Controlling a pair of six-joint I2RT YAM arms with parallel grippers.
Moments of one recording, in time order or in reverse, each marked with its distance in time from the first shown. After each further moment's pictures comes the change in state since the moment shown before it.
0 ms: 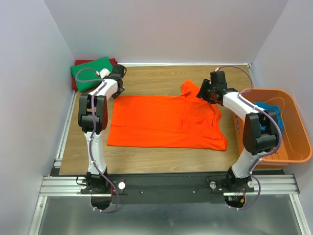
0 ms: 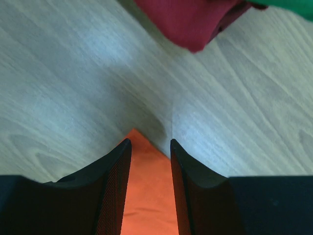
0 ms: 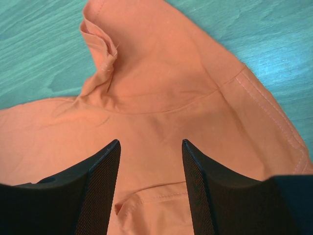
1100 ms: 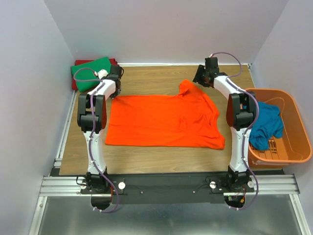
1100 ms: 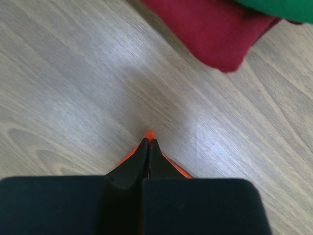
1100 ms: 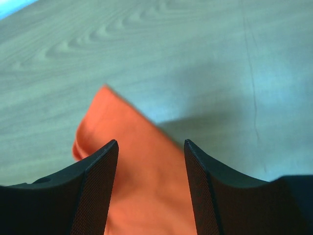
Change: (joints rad) left arm 0.029 0.020 0.003 -0.005 -0.029 0.064; right arm -0.038 0.487 0.554 -0.021 -0.014 -0.063
